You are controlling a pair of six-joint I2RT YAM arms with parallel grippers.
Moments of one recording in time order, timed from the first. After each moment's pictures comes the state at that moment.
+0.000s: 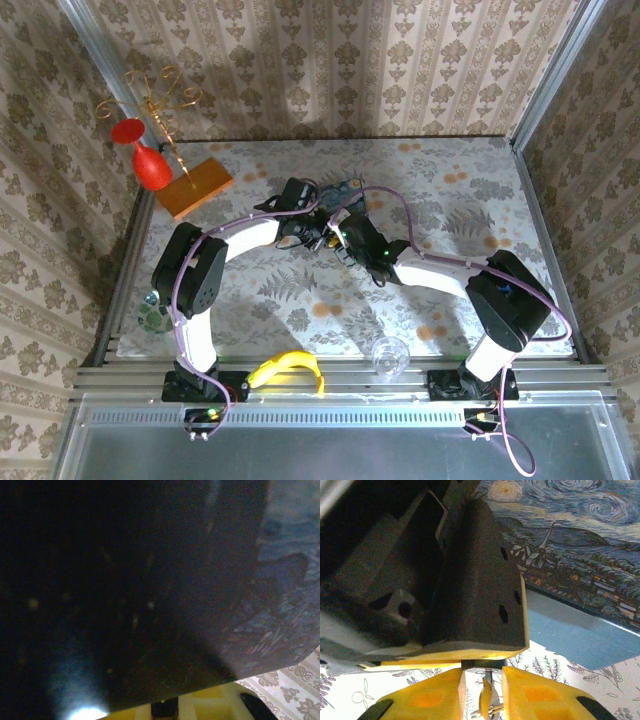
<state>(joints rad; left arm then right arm) -0.61 1.90 1.24 -0.22 0.61 -1.35 0.72 1.66 0.95 -0.06 0.26 -0.03</state>
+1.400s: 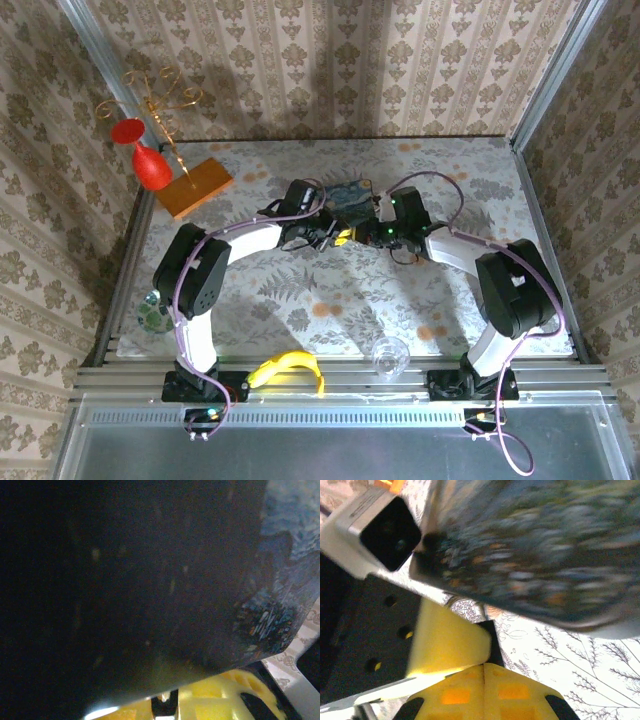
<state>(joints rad) -0.64 1.90 1.20 -0.07 0.60 -1.38 0.34 1.69 0.92 0.03 -0.54 0.61</state>
